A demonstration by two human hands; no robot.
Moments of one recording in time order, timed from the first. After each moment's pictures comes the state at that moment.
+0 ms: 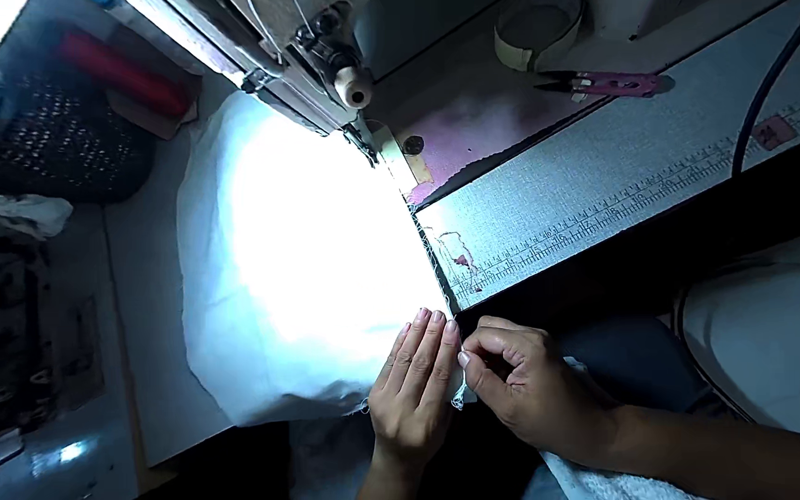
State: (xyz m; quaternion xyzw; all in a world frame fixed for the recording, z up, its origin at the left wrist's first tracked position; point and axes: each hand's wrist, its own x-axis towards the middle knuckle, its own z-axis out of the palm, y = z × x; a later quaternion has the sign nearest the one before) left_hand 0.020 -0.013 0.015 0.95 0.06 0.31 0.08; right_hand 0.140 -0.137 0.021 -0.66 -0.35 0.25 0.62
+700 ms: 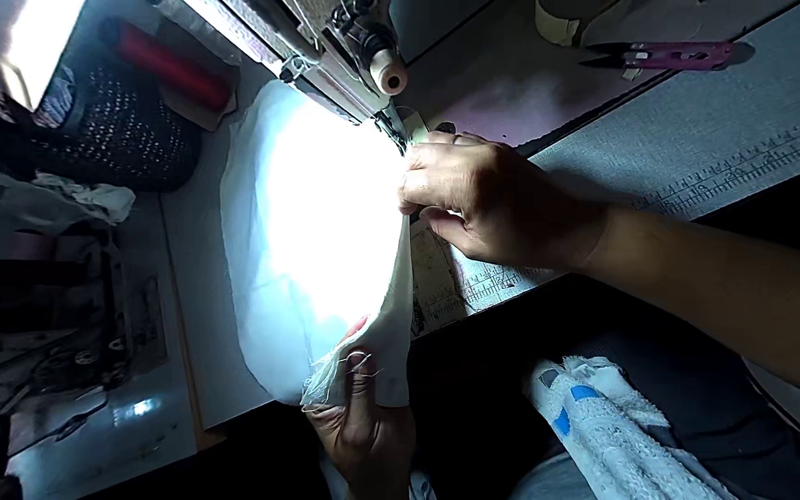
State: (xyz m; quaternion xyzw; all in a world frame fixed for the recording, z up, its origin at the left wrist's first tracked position) left_hand 0.024 -0.012 0.065 0.55 0.31 0.53 0.56; right_hand 0.265 -0.022 0.064 -0.56 -0.70 -0.02 0.45
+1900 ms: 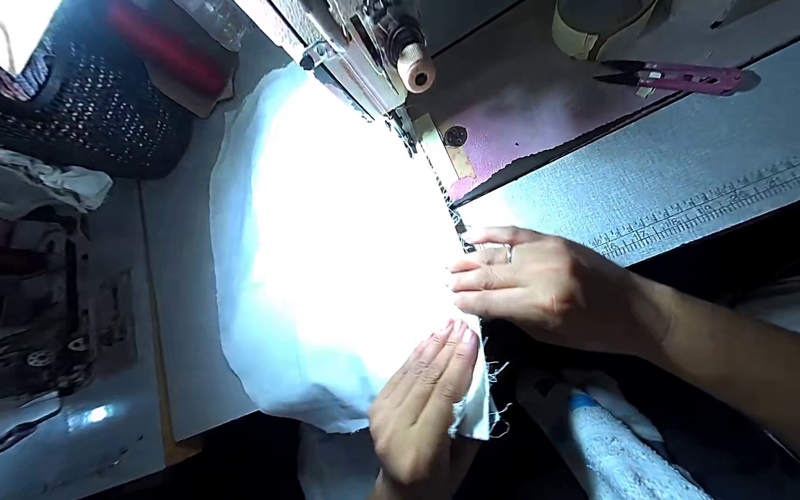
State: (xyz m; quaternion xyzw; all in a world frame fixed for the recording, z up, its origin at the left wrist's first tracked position) left_hand 0.019 -0.015 0.052 0.91 0.11 0.34 0.20; right_hand 0.242 -0.084 0.042 -0.50 -0.76 -0.01 0.41
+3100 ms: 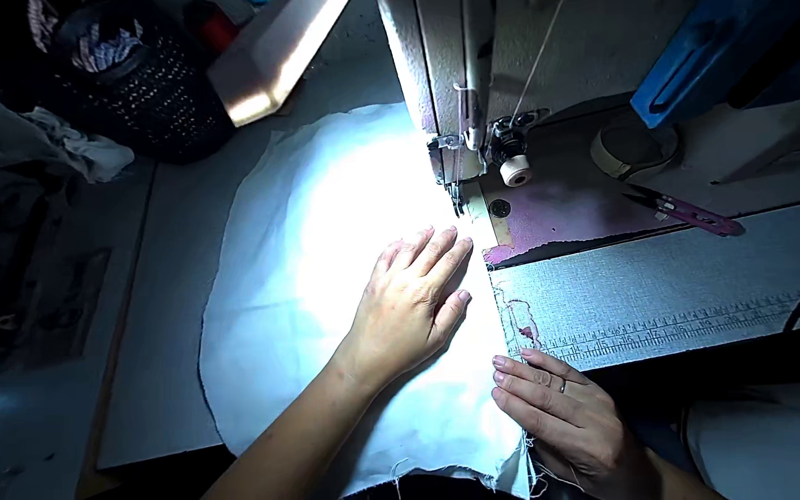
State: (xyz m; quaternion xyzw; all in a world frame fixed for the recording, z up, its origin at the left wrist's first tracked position) left_hand 0.095 0.117 0.047 0.98 0.11 0.11 0.10; right_hand 0.197 -0.118 -0.002 -0.58 -0.67 -0.04 0.46
